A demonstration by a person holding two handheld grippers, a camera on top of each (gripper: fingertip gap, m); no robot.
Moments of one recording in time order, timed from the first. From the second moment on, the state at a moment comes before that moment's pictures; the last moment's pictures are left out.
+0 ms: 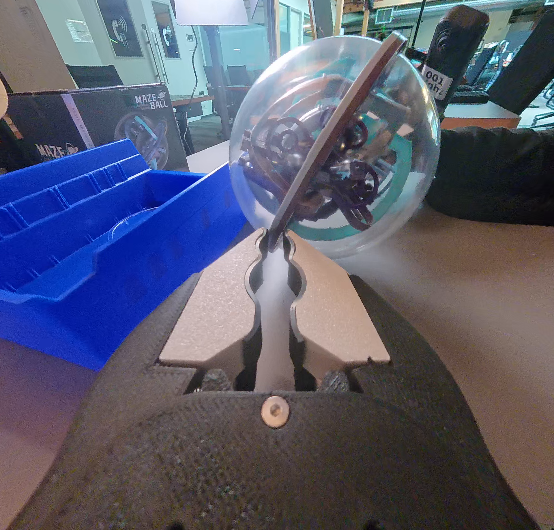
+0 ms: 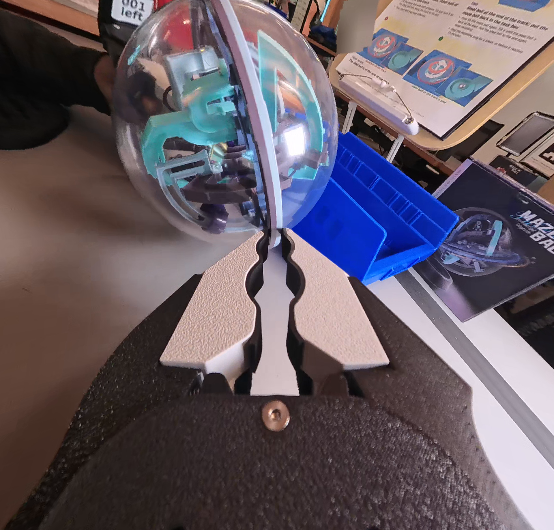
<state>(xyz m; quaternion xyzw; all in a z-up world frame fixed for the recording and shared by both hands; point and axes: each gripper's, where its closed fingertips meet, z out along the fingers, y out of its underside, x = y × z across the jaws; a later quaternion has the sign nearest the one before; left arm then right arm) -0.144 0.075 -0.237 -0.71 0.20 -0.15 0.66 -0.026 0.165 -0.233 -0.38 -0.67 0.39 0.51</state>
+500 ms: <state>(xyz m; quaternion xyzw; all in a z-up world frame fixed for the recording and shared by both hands) -0.125 0.073 -0.230 -0.69 0.22 -0.18 0.67 -0.029 0.166 -0.228 -0.41 -0.65 0.41 0.50</state>
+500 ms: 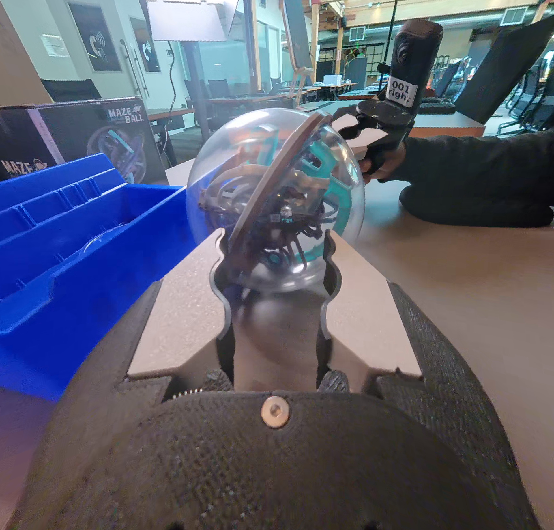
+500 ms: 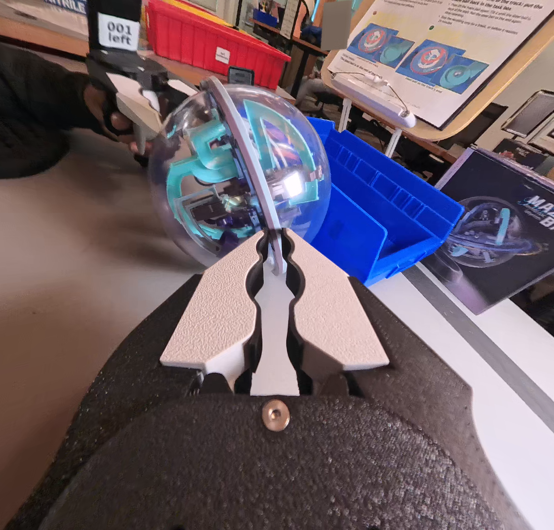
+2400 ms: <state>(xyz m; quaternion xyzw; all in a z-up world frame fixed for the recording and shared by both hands) -0.133 0.095 -0.233 -0.71 0.24 -0.11 0.65 -0.016 0.196 -0.211 -0.44 -0.57 0.50 0.48</state>
